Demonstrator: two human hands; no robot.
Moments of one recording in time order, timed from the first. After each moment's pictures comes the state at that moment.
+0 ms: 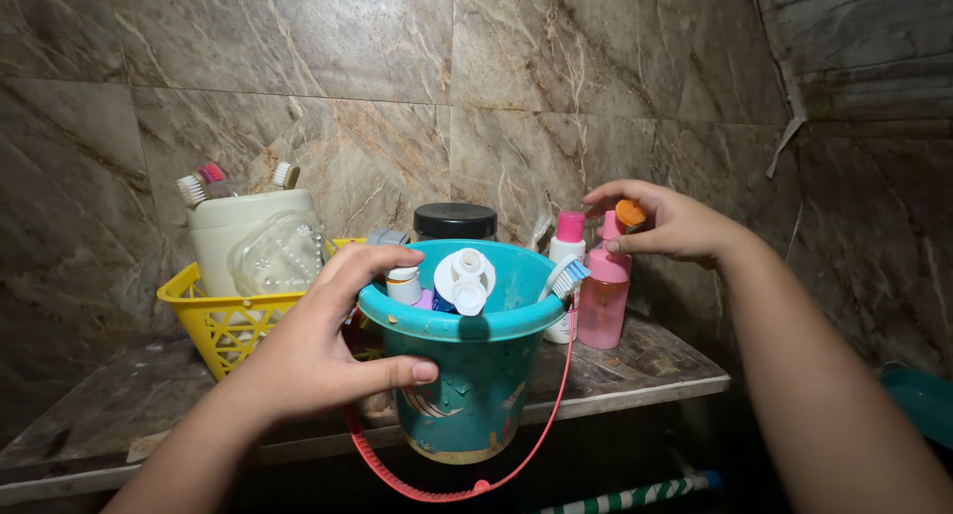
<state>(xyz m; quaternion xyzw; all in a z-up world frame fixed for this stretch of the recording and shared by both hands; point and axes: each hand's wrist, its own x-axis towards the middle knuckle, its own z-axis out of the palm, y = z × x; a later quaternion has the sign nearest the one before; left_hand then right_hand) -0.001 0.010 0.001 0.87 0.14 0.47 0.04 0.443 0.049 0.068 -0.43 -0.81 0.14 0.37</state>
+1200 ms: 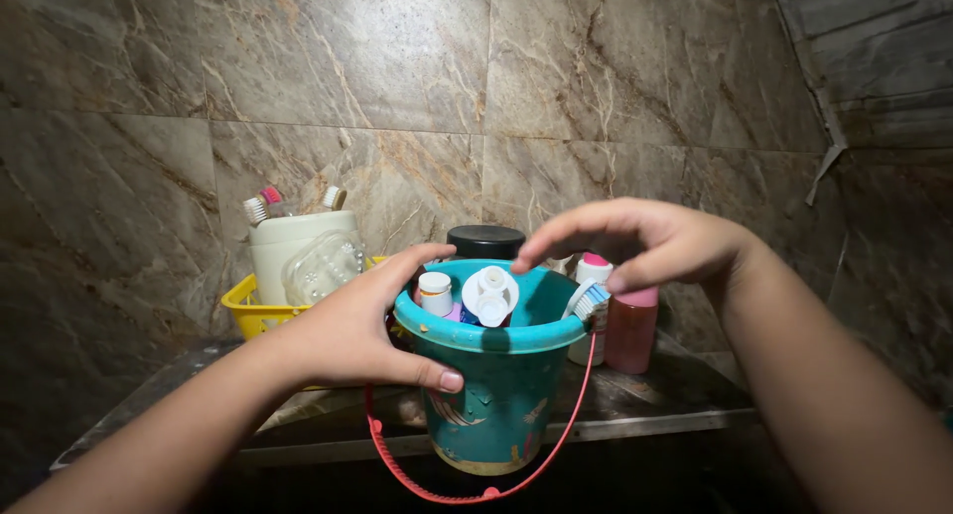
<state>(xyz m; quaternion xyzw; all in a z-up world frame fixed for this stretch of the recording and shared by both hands) -0.002 -0.003 0.041 0.90 0.24 0.34 0.11 0.329 -0.031 0.115 -0.12 -0.94 0.27 0.20</state>
